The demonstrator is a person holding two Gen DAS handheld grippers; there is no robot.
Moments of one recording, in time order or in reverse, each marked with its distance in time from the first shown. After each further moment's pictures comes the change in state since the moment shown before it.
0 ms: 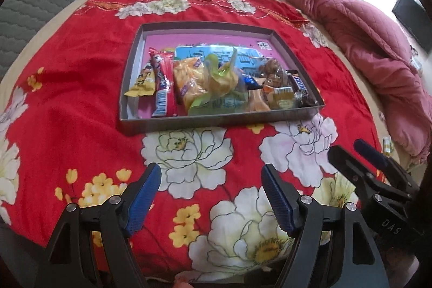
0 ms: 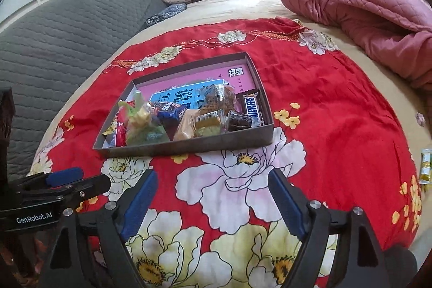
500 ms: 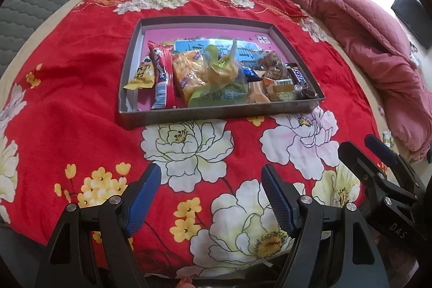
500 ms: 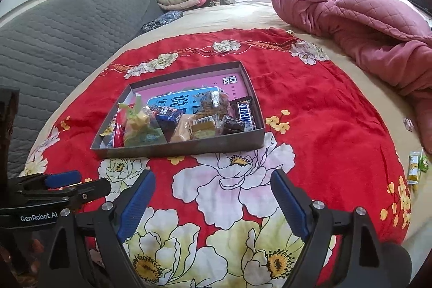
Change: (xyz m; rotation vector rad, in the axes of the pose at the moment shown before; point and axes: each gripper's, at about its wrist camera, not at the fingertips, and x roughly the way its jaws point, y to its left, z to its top) left arm 0.004 0.000 -0.004 0.006 0.027 -0.019; right arm -0.013 0.005 -0.004 -0.018 -0.043 -0.050
